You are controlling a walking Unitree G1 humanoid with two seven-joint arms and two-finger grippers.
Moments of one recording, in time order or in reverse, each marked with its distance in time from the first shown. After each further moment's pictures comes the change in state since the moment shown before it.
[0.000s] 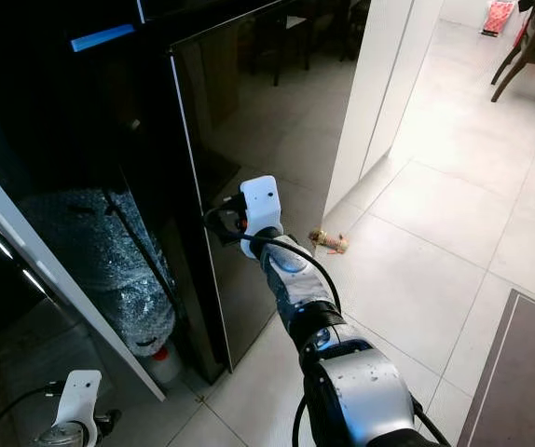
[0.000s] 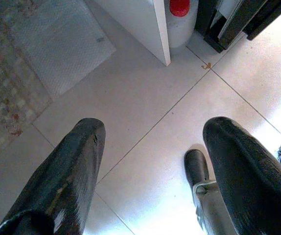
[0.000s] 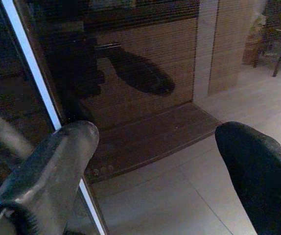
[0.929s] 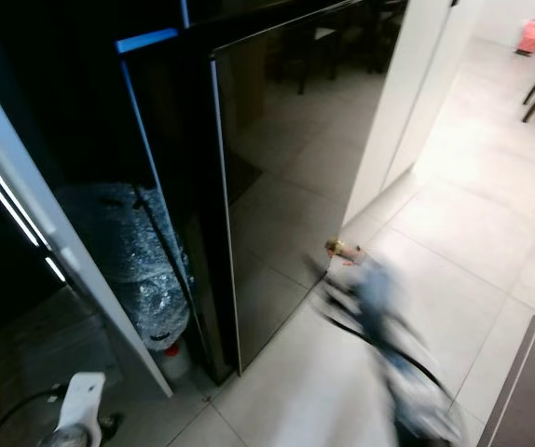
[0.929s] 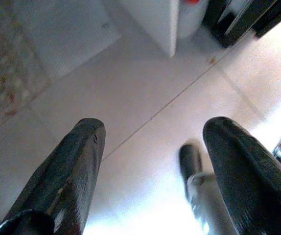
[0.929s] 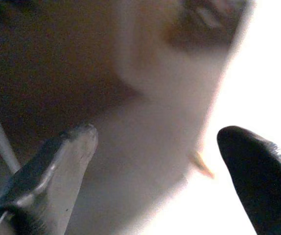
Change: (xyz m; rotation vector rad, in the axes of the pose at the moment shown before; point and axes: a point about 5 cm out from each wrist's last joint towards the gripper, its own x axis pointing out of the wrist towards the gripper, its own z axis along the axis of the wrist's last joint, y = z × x) left arm -0.002 0.000 -0.010 -0.003 0.025 0.000; right arm -0.181 -0.107 -0.089 -0.038 0.137 -0.476
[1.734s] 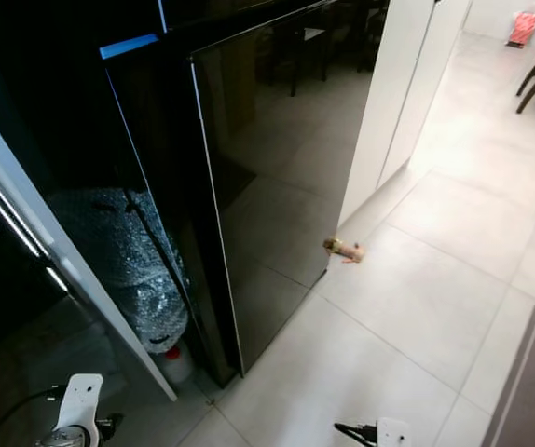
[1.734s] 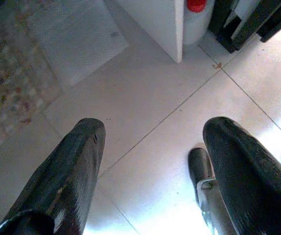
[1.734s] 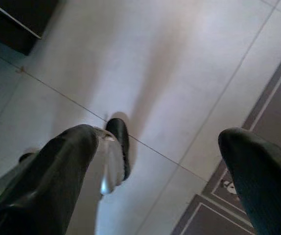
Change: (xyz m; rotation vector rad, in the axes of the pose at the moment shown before) left arm 0.001 -0.002 0.006 0.002 -0.017 -0.003; right arm -0.105 0.030 -0.172 0.225 0.879 -0.275
